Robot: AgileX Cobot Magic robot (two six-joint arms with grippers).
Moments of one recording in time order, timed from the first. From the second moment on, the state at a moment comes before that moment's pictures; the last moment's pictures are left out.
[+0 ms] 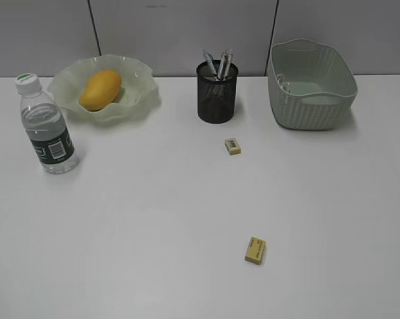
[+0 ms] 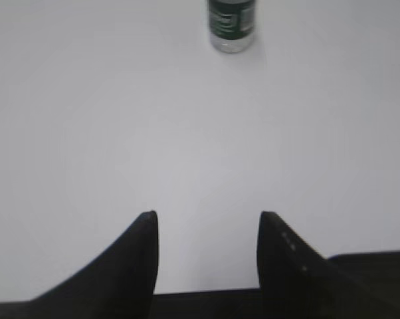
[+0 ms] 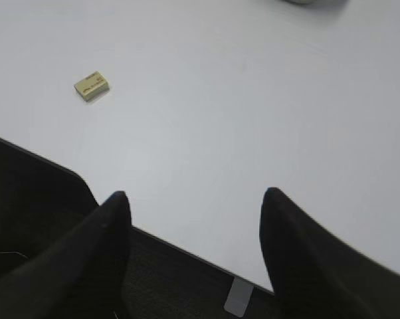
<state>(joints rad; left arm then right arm) -0.04 0.26 -0.53 0.01 1.07 -0.03 0.47 0.19 -0.51 -0.07 1.06 -0.03</state>
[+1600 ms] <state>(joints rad) 0.05 0.01 -0.53 -0.14 1.07 0.11 0.48 1.28 -0.79 -0.03 0.83 0.13</state>
